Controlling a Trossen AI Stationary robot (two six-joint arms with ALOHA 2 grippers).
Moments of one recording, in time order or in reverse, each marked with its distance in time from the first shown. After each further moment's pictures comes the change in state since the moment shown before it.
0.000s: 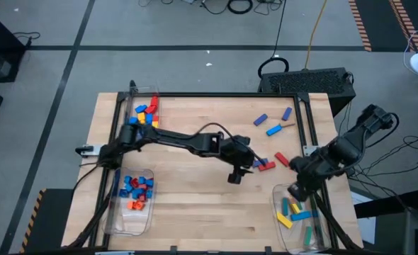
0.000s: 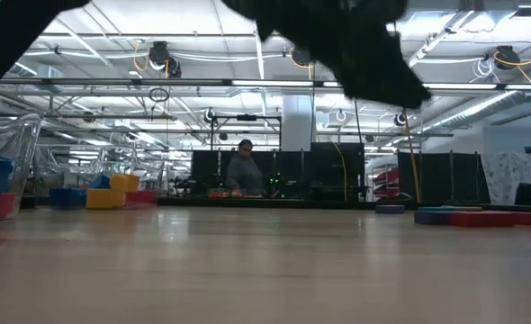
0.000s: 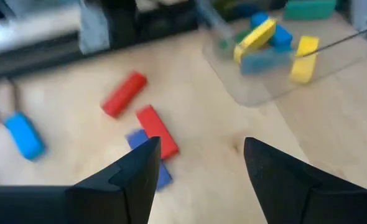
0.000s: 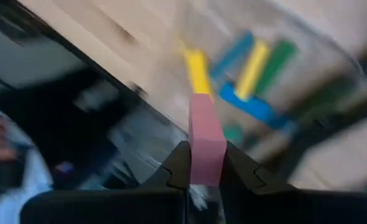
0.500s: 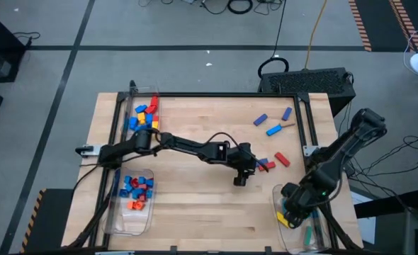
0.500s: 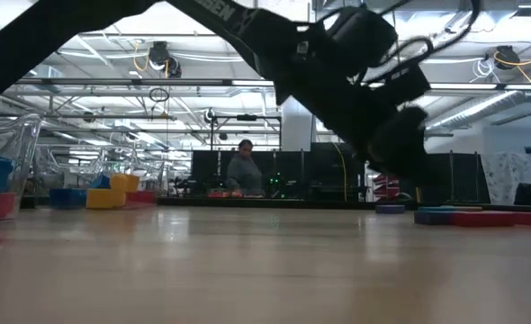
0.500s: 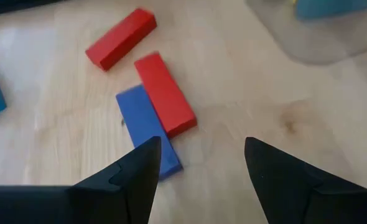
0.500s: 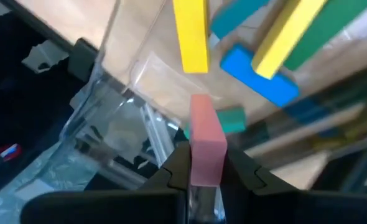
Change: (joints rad) left arm 0.004 0.206 0.000 0.161 -0.082 -0.051; right arm 0.134 0.167 -0.259 0.320 -0.217 0.022
